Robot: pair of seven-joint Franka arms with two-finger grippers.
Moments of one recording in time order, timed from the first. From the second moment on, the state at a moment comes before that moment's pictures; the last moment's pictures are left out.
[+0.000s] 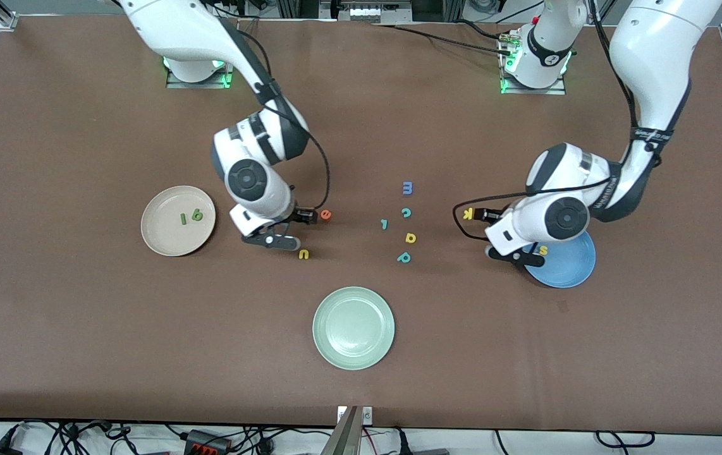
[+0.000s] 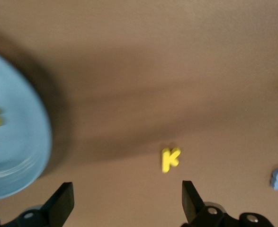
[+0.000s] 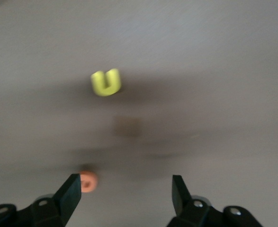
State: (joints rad) left arm 0.14 0.54 -0.49 -1.89 0.14 2.09 -0.25; right arm 0.65 0.61 -0.06 -1.74 0.19 2.26 0.67
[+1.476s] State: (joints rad) left arm 0.08 0.57 -0.48 -2.06 0.24 2.35 -0.38; right arm 0.73 0.70 -0.06 -1.71 0.21 2.34 0.77
